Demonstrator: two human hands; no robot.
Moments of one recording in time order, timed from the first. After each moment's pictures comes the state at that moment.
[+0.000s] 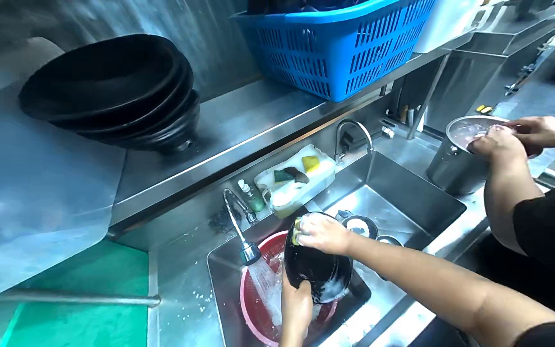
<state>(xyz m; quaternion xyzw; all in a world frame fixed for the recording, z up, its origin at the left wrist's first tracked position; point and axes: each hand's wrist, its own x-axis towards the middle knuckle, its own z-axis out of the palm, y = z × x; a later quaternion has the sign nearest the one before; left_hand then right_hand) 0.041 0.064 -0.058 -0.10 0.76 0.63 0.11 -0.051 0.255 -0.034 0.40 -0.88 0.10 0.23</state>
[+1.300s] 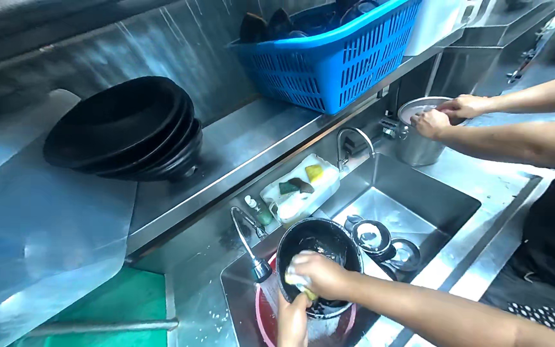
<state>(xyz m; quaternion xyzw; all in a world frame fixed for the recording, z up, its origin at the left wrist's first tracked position) 0.027 0.046 -0.032 -0.12 0.66 0.73 0.10 -0.022 0.192 -0.022 0.26 -0.88 0.41 0.04</state>
